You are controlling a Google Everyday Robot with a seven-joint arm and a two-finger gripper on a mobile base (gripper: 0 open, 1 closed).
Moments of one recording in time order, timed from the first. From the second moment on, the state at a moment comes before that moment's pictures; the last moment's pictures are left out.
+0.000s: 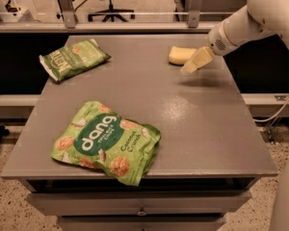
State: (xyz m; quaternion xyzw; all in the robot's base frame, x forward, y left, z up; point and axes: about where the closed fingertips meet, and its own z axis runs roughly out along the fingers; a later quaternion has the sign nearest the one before) arm 0.724 -0.194 0.864 -0.44 0.82 0.10 0.35
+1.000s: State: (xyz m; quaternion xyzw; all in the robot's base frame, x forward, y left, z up) arm 0.750 -0.191 0.851 -0.37 0.84 0.18 0.36
